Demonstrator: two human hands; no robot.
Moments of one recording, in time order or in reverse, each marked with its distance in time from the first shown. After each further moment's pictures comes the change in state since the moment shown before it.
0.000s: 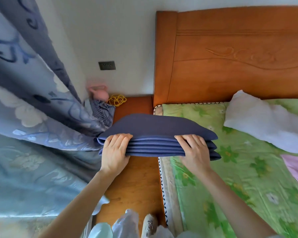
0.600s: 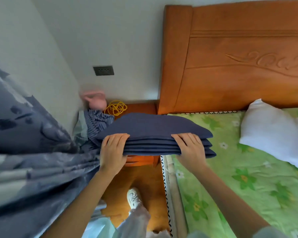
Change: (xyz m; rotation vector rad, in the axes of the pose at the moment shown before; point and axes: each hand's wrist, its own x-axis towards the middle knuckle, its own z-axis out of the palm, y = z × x) left_hand 0.129 -0.102 0.086 0.031 -0.088 -0.081; right_hand 0.145 0.048 0.121 0.055 -0.063 -0.002
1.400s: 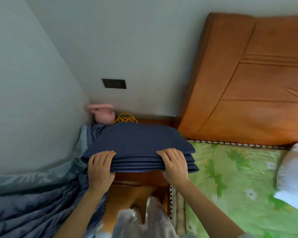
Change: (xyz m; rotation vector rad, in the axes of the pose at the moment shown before) left_hand 0.092 -0.123 0.098 0.091 0.070 -0.224; right_hand 0.155 0.020 0.167 0.238 -0.163 -0.053
